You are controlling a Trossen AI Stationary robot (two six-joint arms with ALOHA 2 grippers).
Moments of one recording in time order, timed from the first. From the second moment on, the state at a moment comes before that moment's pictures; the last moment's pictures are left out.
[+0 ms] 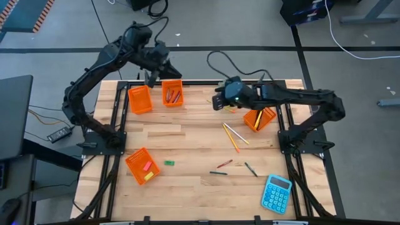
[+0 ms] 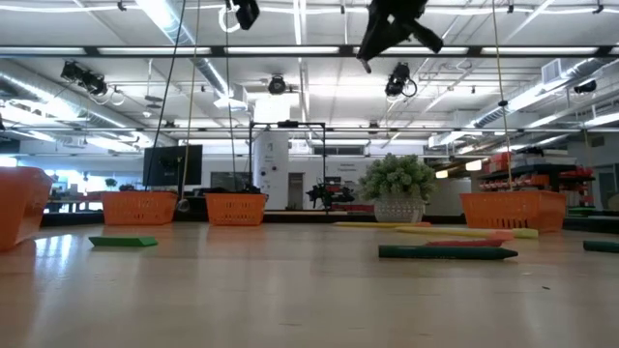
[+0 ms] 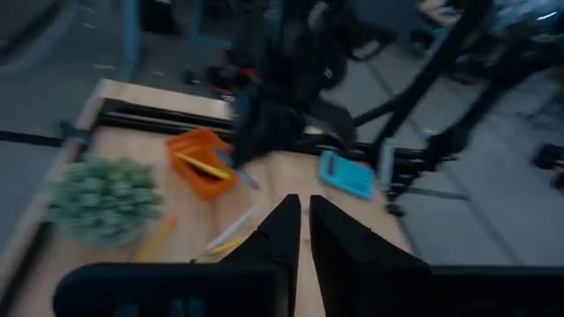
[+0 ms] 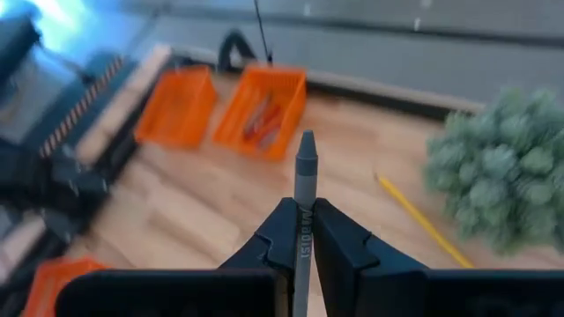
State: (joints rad) left arm 0.71 1.51 1.79 -0.85 0.90 0.17; right arm -0.09 1.44 1.47 -0.77 0.49 0.91
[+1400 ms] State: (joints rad) left arm 0.52 1.64 1.79 -0.52 0.40 -0.07; right arm -0.21 1.38 1.47 -0.41 0.65 0.96
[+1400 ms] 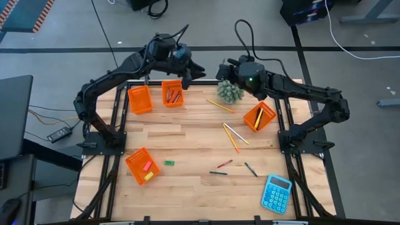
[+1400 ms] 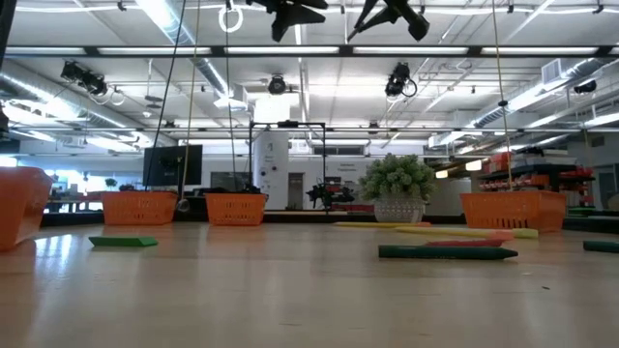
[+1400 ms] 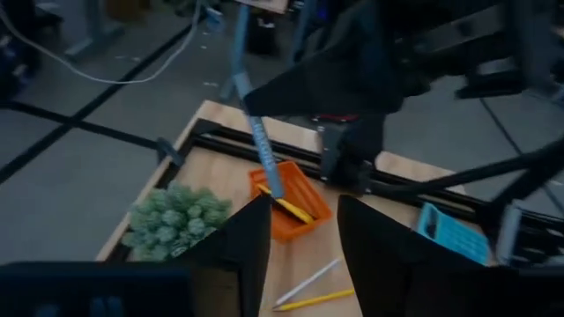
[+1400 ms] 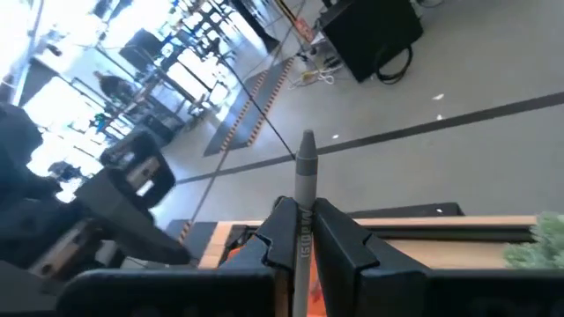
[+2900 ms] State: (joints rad) left arm 0.37 1.71 1.79 -0.42 -0.04 -0.29; right arm -0.21 1.38 1.47 -0.32 0.56 0.85
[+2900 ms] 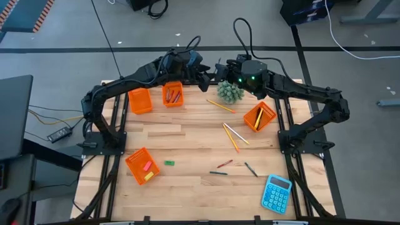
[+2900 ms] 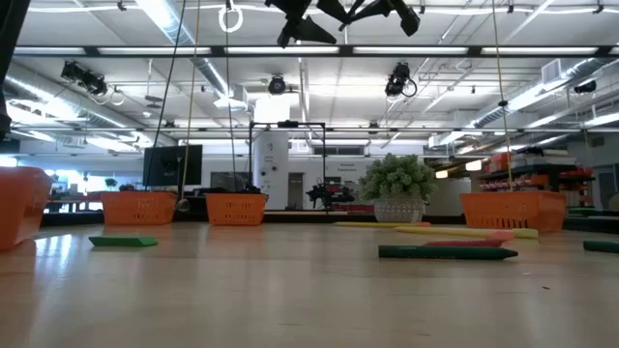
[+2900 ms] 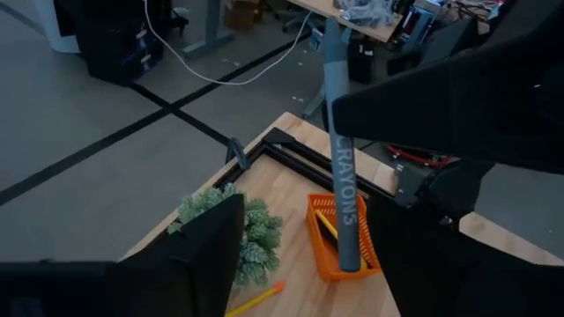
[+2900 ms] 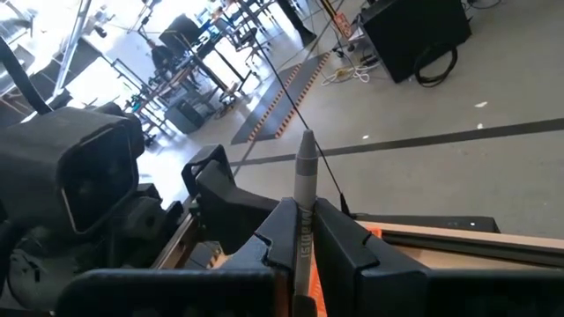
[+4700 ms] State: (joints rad) left arm 0.40 1.73 1.79 -0.58 -0.10 -0.48; right arm -0.21 1.38 1.47 -0.48 0.47 0.85
